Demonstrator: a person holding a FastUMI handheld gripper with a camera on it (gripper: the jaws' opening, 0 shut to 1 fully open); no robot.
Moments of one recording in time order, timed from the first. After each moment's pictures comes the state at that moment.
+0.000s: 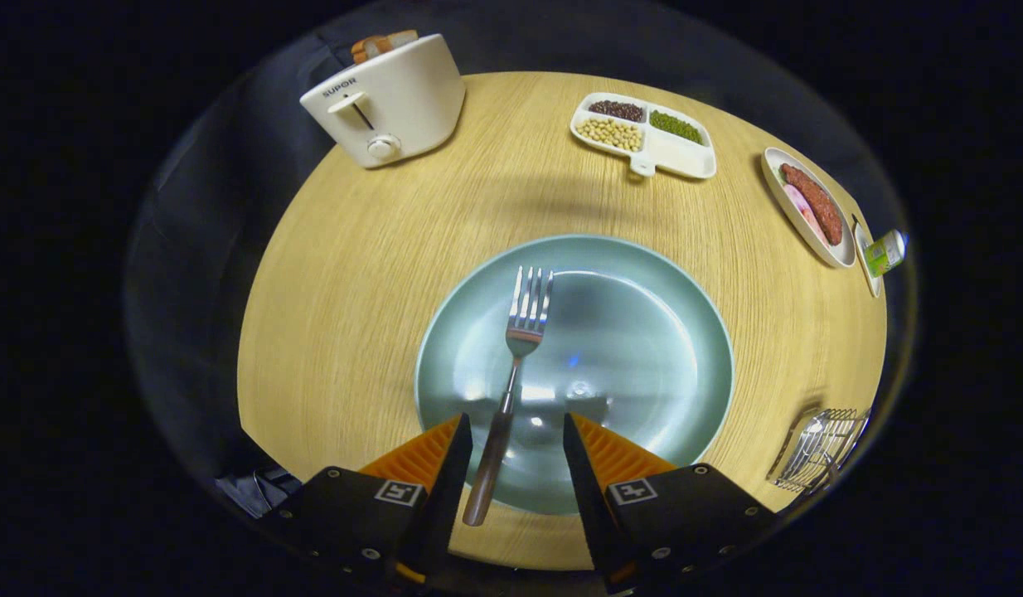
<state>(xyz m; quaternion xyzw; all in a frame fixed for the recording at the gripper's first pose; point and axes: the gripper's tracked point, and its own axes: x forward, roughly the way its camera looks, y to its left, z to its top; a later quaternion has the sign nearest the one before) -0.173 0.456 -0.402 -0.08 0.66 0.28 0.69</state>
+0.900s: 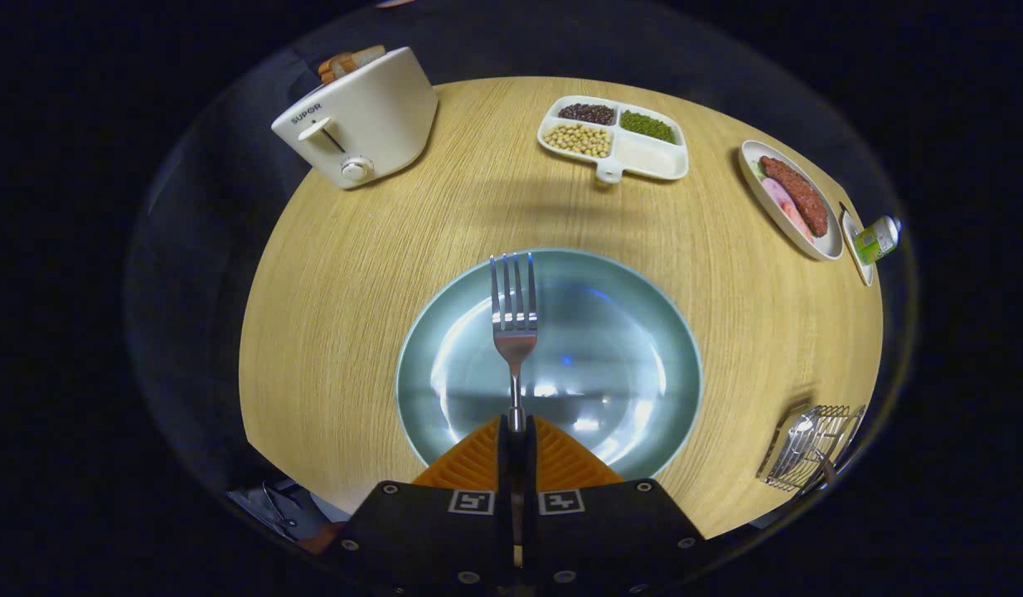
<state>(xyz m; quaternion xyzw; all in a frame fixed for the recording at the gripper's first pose) -0.144 0.432 -0.380 -0.06 0.65 0.26 0.72</state>
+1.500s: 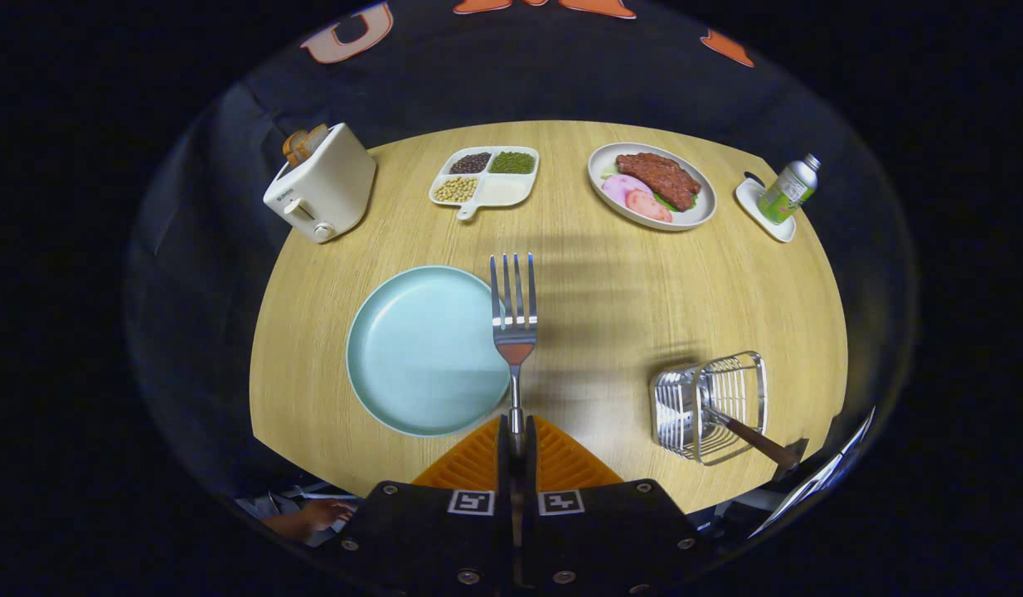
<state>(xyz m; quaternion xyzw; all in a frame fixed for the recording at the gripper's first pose) -0.136 0.278 -0.322 -0.01 0.62 0.20 0.76</state>
